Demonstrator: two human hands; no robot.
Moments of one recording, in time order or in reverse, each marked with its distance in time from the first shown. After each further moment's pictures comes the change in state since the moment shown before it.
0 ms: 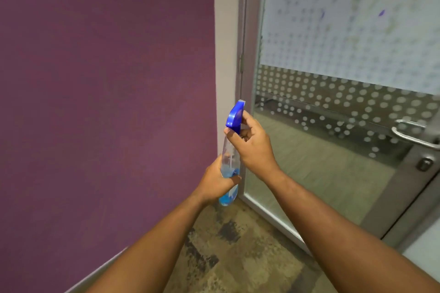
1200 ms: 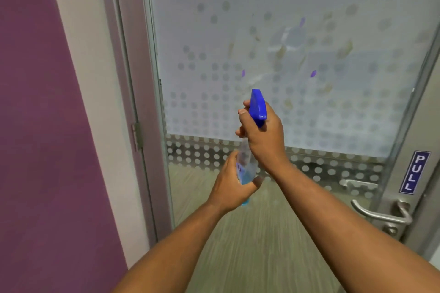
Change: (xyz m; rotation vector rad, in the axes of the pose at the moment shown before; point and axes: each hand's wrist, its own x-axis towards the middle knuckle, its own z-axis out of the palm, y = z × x) left_hand 0.443 0.107 0.128 -0.173 -0.254 0.509; right_hand 0.346 0.085 -0.177 -0.176 0.581 -0.113
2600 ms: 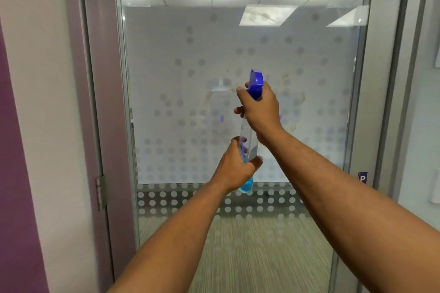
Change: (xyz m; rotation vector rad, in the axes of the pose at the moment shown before) left_hand 0.102 0.094 -0.044 -0.050 -0.205 0.163; right_hand 0.100 -0.084 0.022 -0.278 0.300 -0.129
